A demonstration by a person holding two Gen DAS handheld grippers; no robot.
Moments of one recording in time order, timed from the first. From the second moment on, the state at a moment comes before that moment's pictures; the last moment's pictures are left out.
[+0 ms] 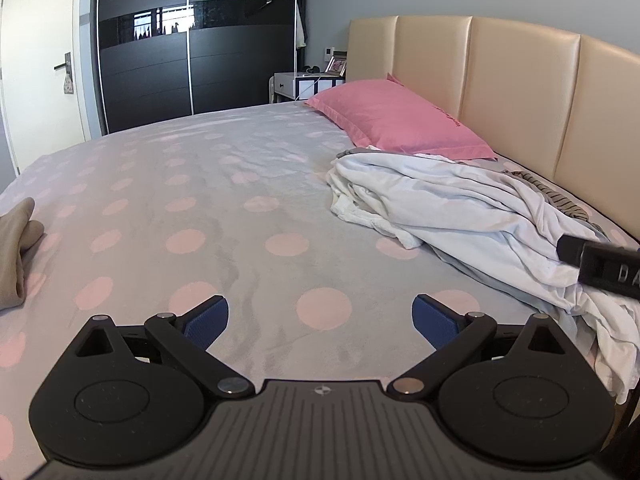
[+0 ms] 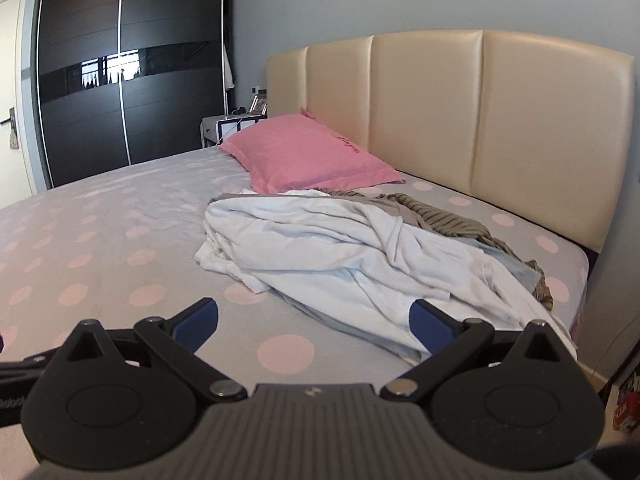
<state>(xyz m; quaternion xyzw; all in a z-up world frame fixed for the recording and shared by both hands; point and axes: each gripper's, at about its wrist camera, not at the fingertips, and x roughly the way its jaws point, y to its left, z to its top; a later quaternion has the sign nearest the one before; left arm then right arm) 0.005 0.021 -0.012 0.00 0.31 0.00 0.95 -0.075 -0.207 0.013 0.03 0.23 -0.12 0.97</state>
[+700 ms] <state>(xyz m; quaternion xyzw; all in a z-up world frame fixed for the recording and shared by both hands) 0.044 0.106 -0.046 -0.03 0.35 0.09 0.93 0.108 -0.330 -0.020 -0.07 0.30 -0.17 0.94</state>
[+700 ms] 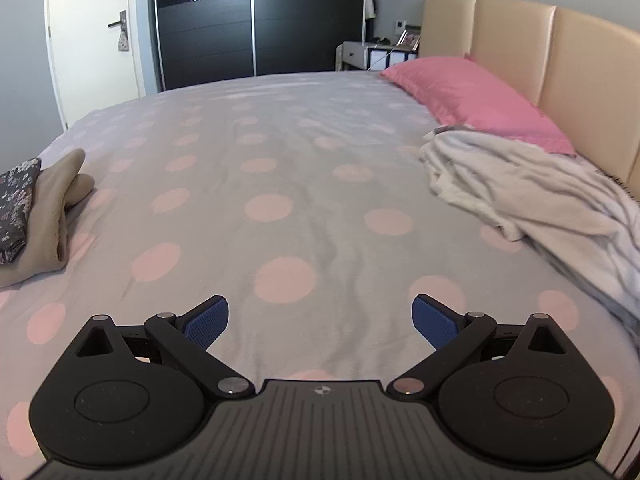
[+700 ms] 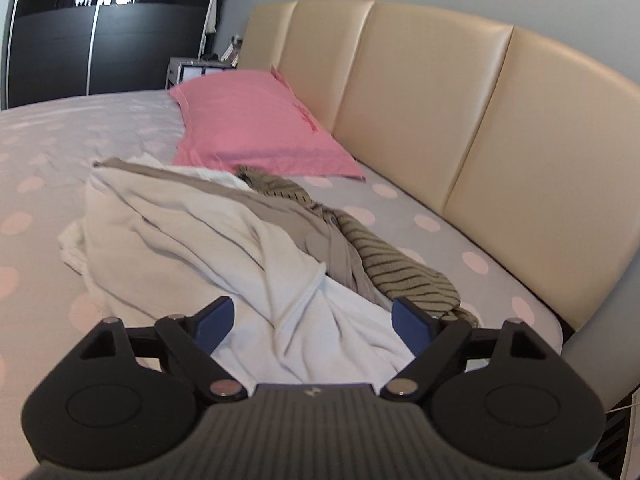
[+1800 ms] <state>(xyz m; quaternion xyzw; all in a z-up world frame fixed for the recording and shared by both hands) 0.016 0.175 -0.081 -0.03 0.44 0.16 0.88 0.073 -0.180 0.014 -0.04 0.31 0.19 0.93</state>
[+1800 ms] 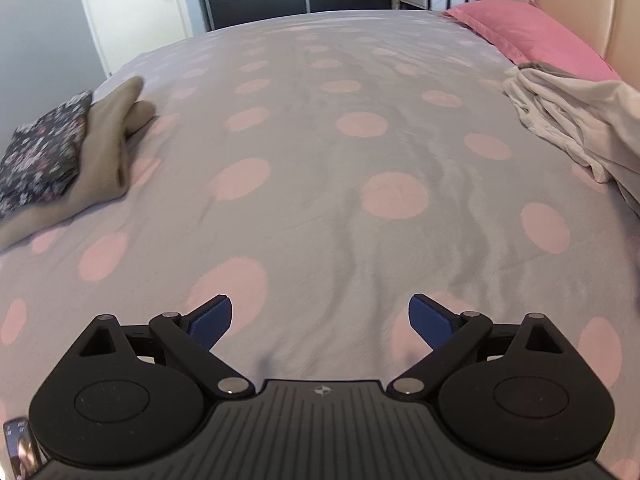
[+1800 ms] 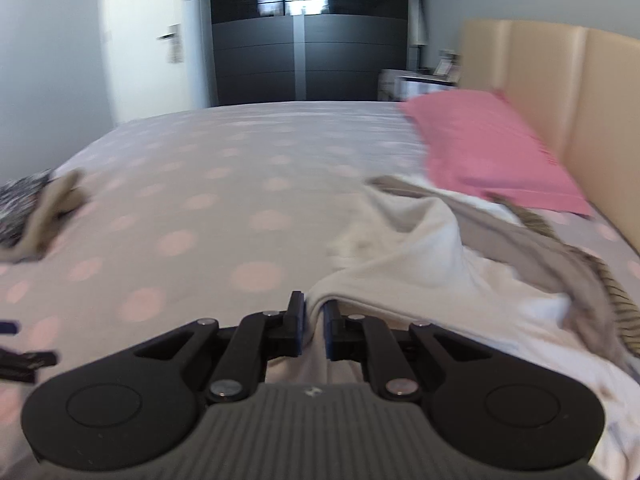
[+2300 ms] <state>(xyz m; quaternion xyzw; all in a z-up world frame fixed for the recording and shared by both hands) -0.053 0.248 -0.052 -0.06 0.44 0.21 0.87 -0.099 0.004 0.028 -0.06 0.33 0.50 0.80</state>
